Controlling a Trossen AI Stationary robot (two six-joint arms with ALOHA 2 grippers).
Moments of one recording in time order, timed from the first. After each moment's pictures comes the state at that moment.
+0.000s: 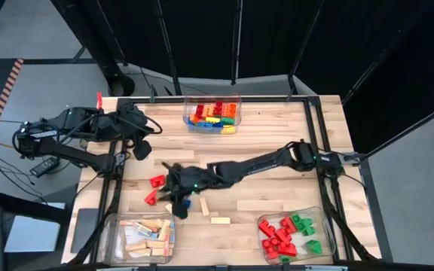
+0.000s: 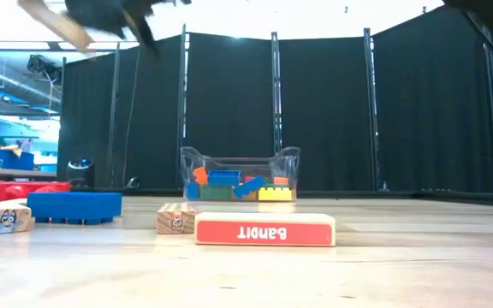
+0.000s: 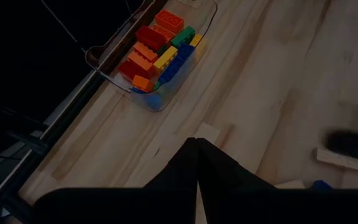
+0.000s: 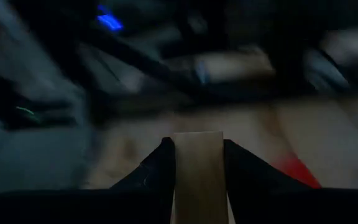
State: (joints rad) left arm -0.01 0.96 1.32 -1.23 -0.41 -0.37; right arm 0.18 2.30 2.01 -0.10 -0.02 0.28
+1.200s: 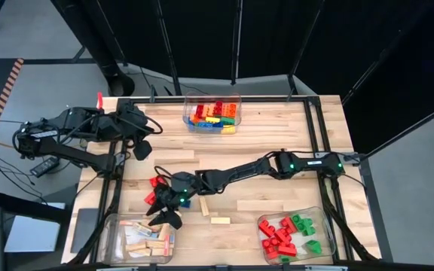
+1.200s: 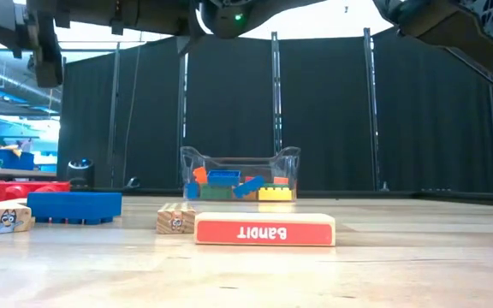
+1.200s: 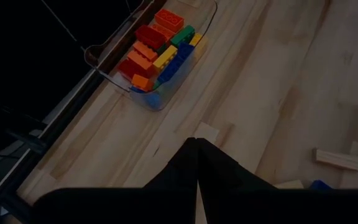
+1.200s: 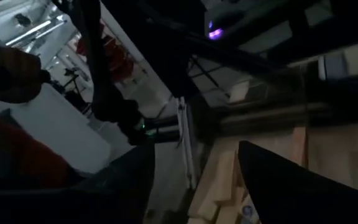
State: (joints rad) left arm -0.01 0.96 1.32 -1.23 -0.41 -0.38; right arm 0.18 2.61 2.27 0.18 -0.45 0.55
